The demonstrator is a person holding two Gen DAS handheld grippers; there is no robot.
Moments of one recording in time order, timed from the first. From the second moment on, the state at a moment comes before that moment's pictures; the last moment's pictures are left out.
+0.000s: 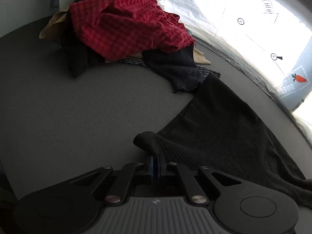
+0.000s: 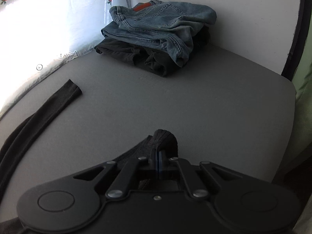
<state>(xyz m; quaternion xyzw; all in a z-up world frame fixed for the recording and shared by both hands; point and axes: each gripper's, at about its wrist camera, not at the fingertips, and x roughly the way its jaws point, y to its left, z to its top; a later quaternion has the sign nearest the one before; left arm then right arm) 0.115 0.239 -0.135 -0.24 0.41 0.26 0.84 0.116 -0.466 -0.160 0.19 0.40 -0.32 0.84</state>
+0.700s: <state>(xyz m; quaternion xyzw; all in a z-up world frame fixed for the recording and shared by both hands) 0.207 0.178 -0.105 -0.17 0.40 0.23 0.87 0.195 -0.459 -0.141 0.20 0.38 -0.25 0.87</state>
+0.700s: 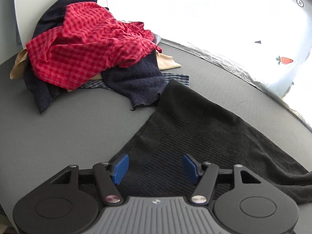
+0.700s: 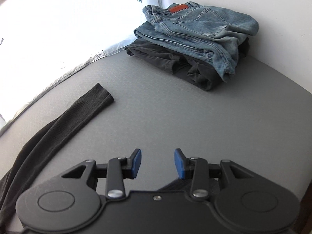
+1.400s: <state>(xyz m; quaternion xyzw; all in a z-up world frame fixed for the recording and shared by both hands) 0.341 0.104 -0.165 -0.05 0.48 0.23 0.85 0.390 -0.466 -0.196 0.23 0.38 -0.20 0.87</state>
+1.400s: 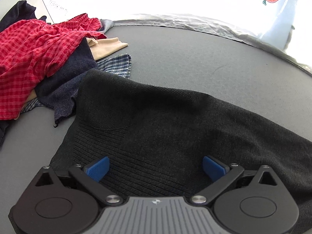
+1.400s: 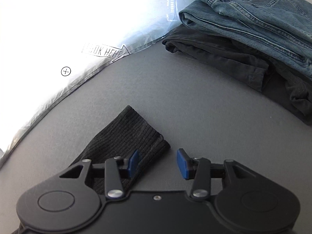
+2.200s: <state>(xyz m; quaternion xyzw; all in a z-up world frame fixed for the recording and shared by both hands) 0.336 0.110 -0.171 -0.09 0.46 0.23 0.85 0.336 -0.465 -0.204 0.06 0.38 -0.25 0.89</state>
